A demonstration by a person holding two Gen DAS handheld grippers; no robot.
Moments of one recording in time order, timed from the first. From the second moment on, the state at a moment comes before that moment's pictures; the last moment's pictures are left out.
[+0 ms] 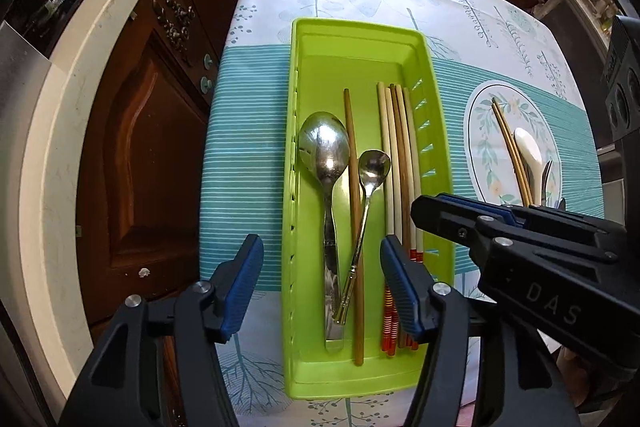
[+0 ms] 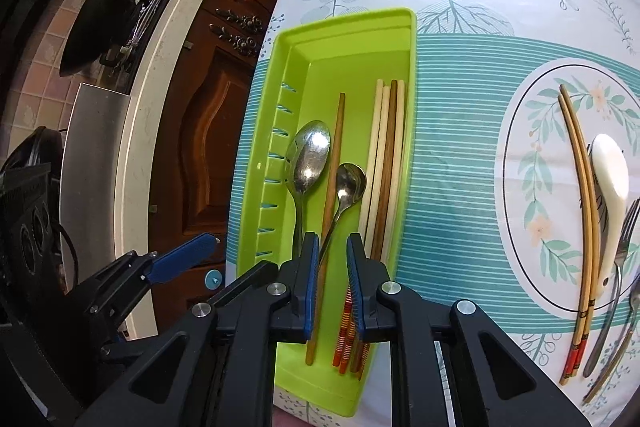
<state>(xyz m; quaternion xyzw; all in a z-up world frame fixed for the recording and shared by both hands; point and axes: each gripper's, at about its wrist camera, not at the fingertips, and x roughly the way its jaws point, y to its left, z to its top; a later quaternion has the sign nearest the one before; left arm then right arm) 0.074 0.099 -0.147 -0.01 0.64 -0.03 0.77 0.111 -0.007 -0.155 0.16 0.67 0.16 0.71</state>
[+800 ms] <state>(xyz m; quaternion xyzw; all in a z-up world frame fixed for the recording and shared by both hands) 0.038 0.004 -0.106 0.01 0.60 -0.06 0.79 0.058 -0.118 -0.101 0.15 0.63 0.16 0.74</state>
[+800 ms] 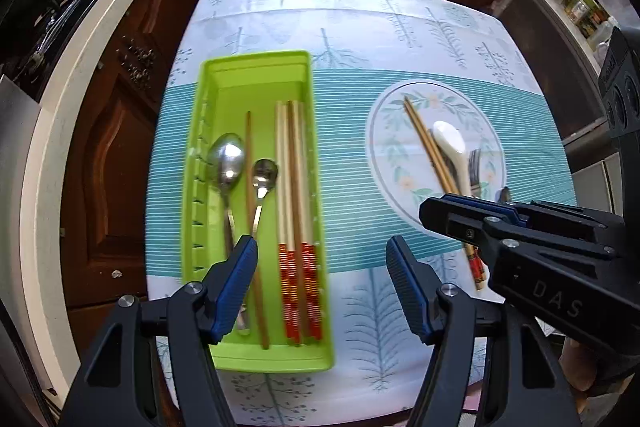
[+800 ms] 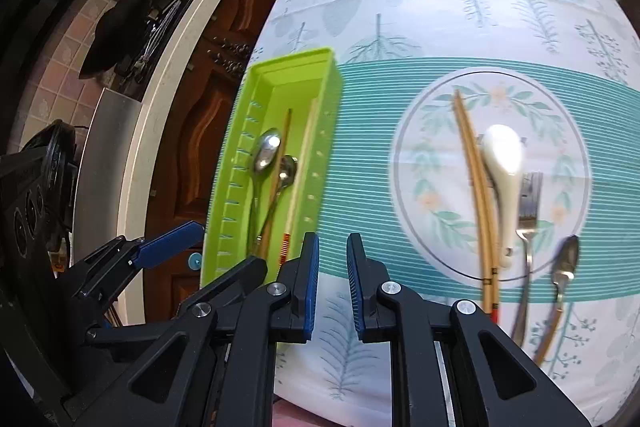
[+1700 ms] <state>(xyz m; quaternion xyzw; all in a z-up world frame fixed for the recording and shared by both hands) 0.054 -0.116 -0.165 -0.03 0.64 -0.14 0.76 -0.002 -0.286 -0.167 0.14 0.67 0.05 0.73</state>
